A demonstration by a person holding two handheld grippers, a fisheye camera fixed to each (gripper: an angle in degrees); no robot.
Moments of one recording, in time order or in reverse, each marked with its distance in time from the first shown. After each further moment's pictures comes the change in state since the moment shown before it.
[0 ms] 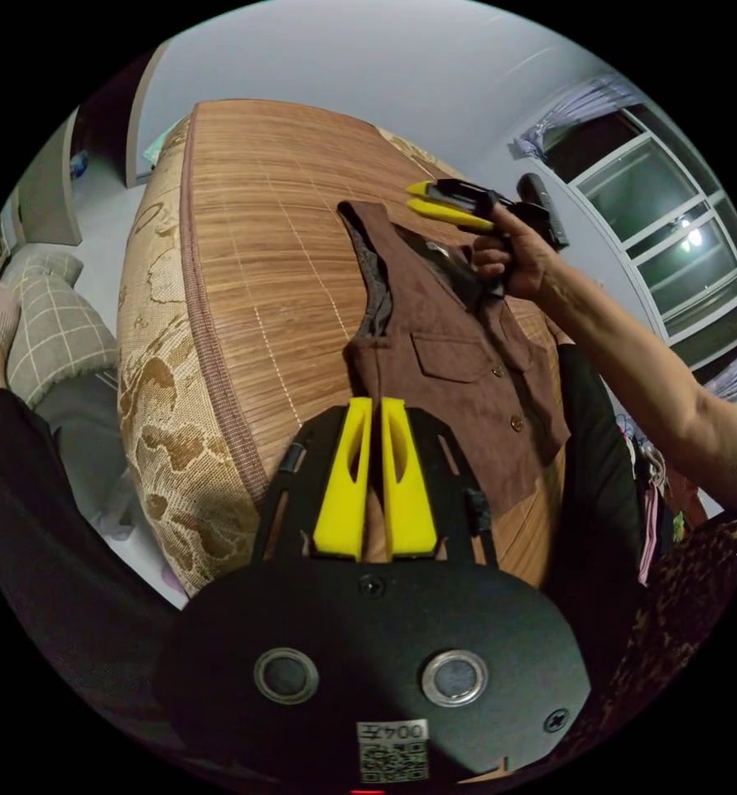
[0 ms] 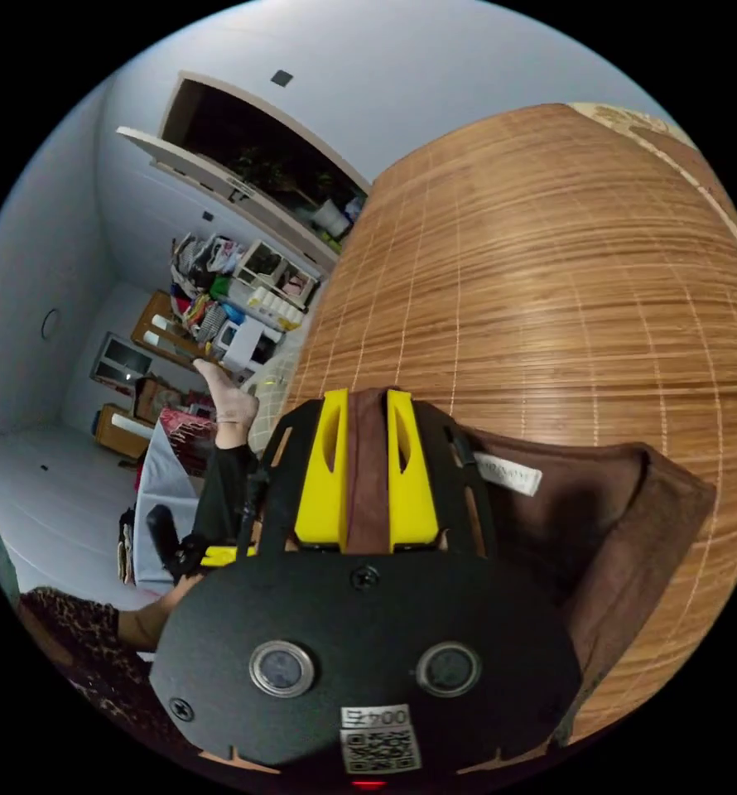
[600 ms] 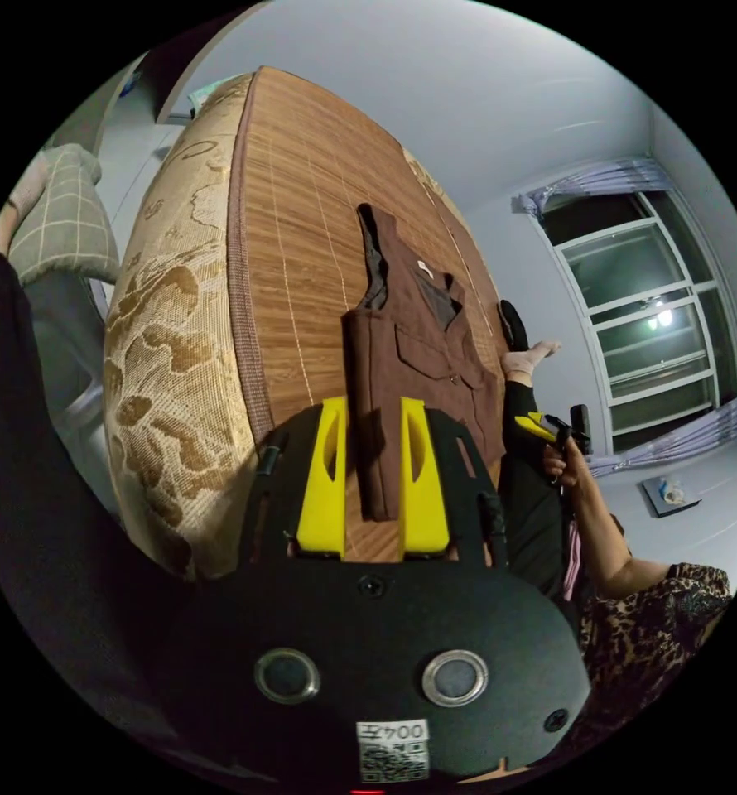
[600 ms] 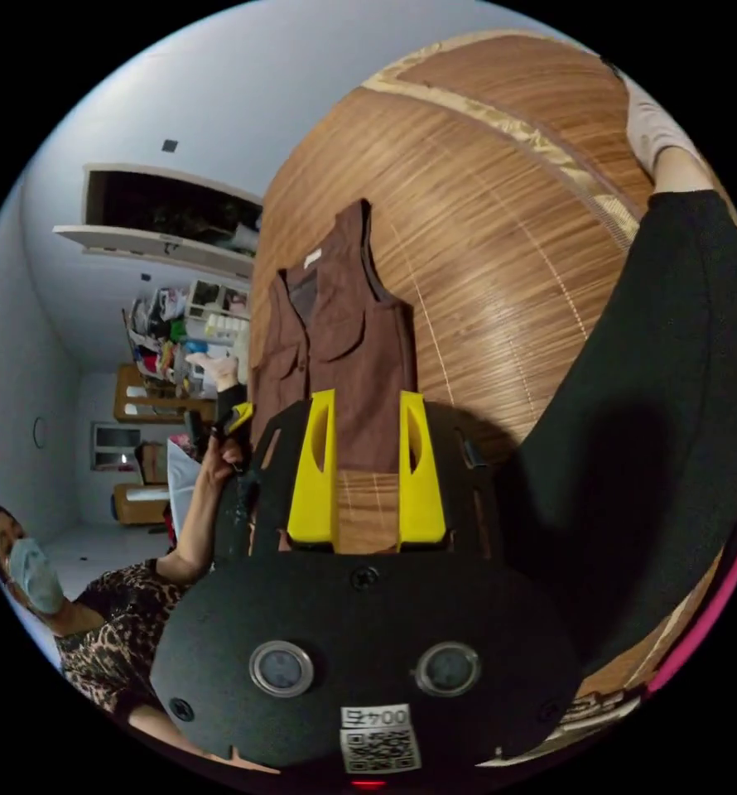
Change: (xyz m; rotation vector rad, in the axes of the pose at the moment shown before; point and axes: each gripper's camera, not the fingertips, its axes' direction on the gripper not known) left arm -0.034 0.016 -0.038 0.021 0.180 -0.168; right arm 0.087 0.251 -0.236 -0.135 0.106 0.429
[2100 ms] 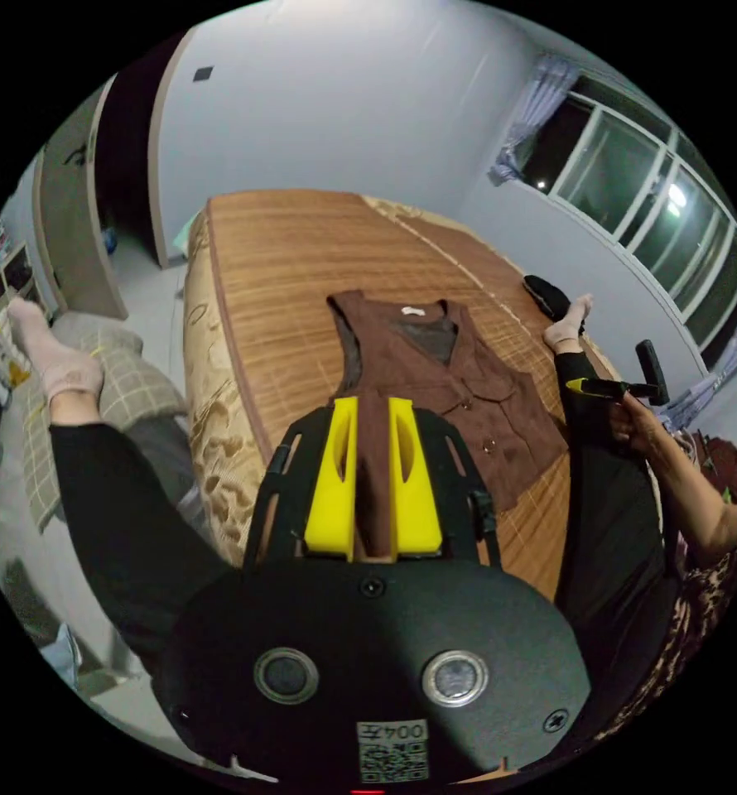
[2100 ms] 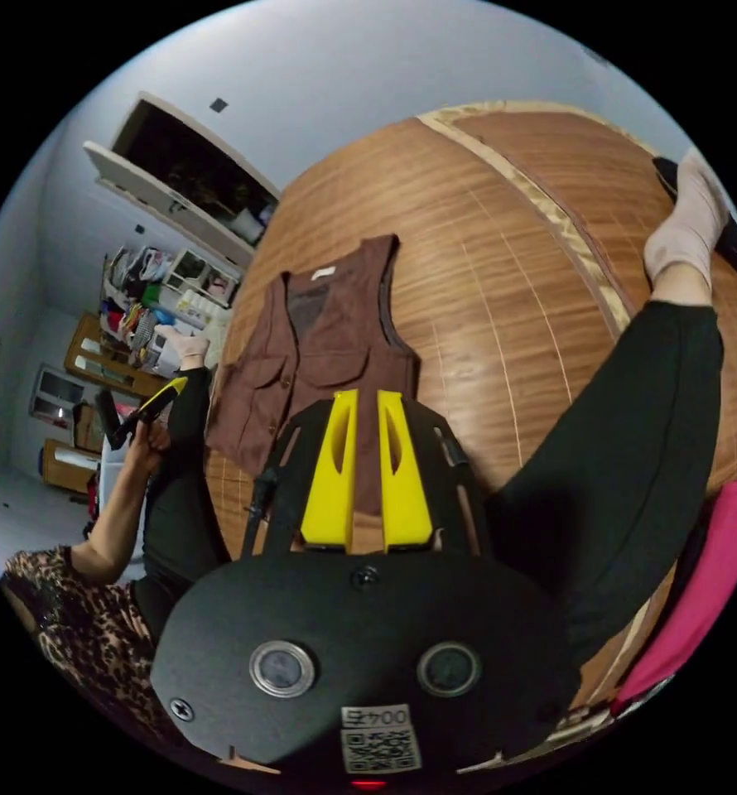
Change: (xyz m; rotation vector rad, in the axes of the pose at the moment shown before) left arm 0.141 0.080 0.082 0.198 -0.337 0.359; right arm 0.000 0.045 -0.096 0.186 0.172 -0.236
